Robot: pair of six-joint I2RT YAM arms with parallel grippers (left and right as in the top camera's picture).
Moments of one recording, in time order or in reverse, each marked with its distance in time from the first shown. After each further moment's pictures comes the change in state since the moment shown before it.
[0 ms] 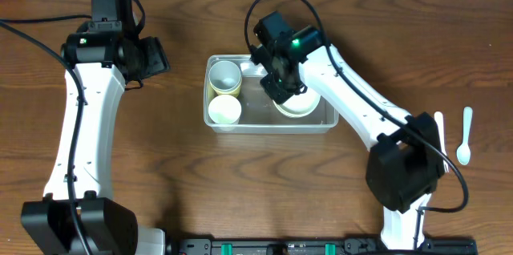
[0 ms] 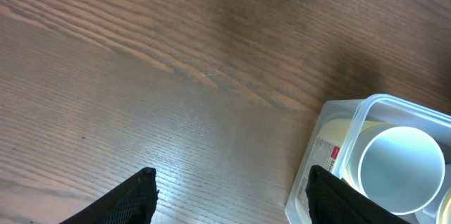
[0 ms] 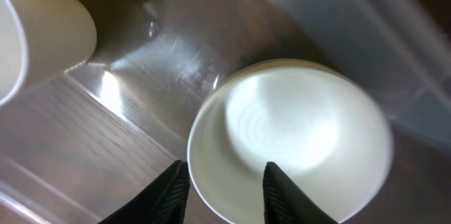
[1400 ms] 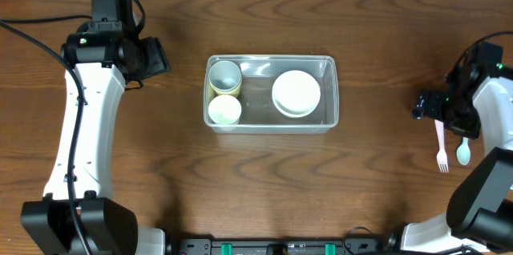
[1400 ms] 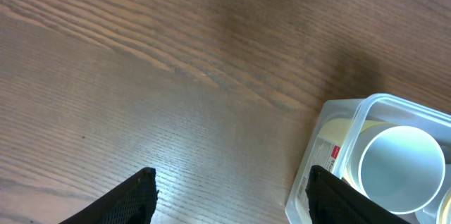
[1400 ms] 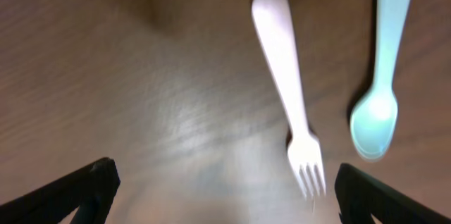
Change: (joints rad) left arm 0.000 0.000 0.000 -0.002 0.000 0.000; right arm -0.947 -0.312 -0.549 0.108 0.049 0.157
